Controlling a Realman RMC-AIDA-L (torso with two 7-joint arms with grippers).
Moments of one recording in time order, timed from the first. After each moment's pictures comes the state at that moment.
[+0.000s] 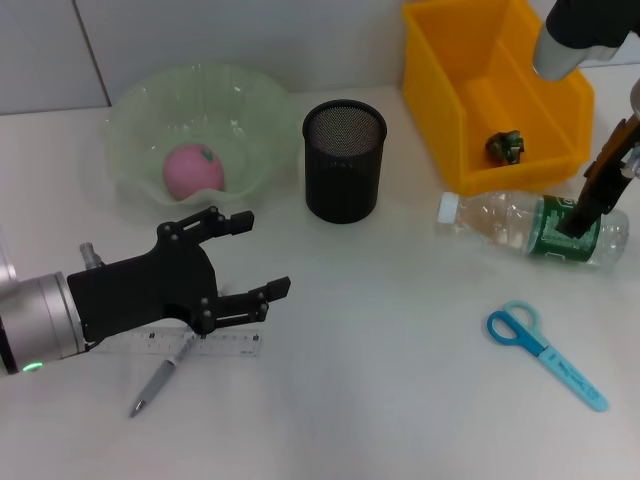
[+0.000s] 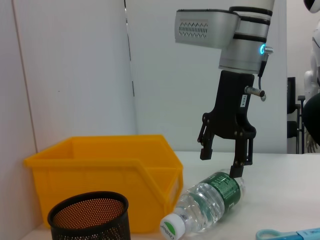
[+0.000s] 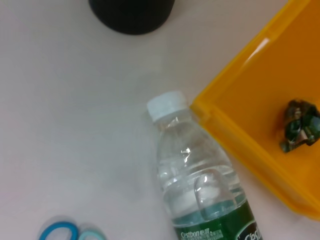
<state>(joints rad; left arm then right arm) -0.43 -2.07 1.18 0.56 1.47 1.38 -0.92 0.82 1.99 -1.15 -1.13 -2.92 -1.62 2.28</state>
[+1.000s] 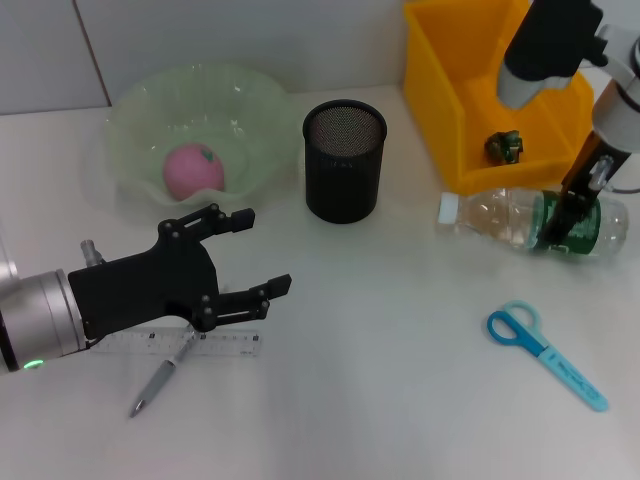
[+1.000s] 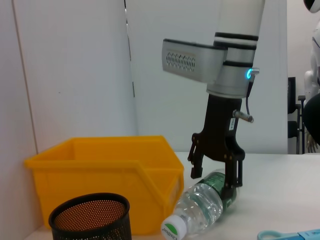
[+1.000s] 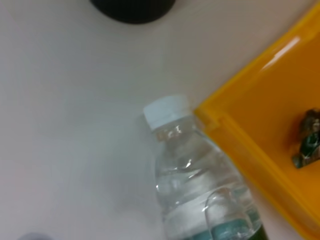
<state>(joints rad) -0.44 -2.07 1.18 0.56 1.47 1.38 -0.92 0.90 1.97 -1.22 -0.88 -2.92 -1.43 2.28</state>
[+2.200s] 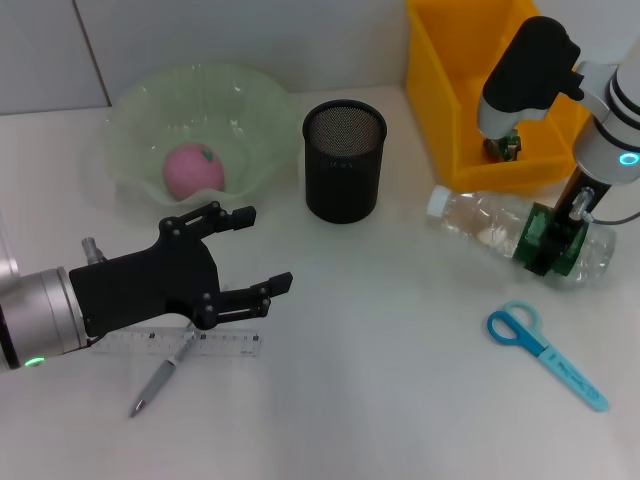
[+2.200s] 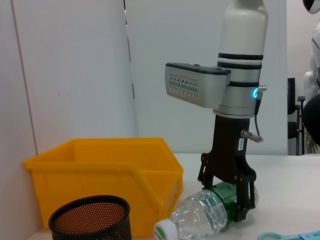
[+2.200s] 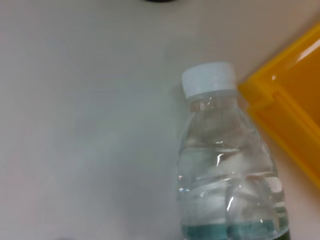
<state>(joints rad) -0.44 -2.07 1.18 0.56 1.47 1.38 -0.92 0.91 2.00 -1.25 -0.79 -2.92 -1.39 2.34</state>
